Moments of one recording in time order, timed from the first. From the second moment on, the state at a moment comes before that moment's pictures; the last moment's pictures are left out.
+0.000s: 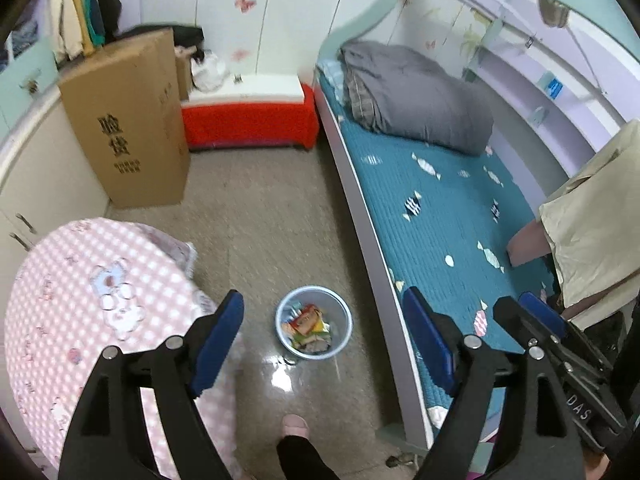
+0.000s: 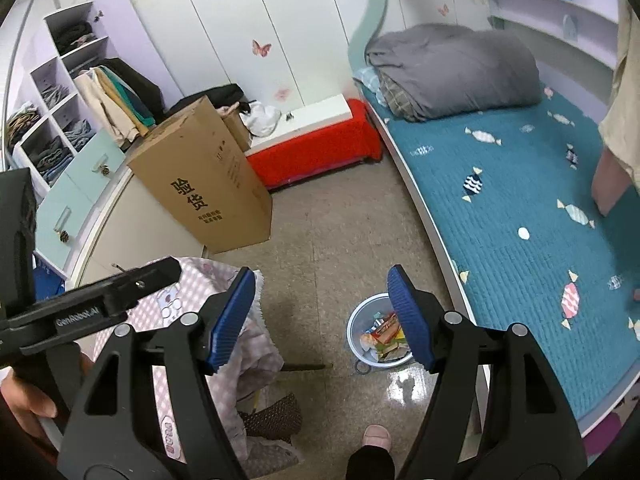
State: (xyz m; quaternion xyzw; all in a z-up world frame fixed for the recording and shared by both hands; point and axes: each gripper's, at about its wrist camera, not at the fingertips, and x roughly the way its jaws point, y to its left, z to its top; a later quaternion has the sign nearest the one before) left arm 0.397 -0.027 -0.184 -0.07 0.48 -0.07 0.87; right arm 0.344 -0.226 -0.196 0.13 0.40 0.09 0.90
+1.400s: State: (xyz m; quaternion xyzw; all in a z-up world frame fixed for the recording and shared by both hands) left arm 0.045 0.024 -0.037 -0.01 0.23 -0.07 0.97; right arm -0.003 -0.169 -0.075 0.05 0.18 0.01 0.98
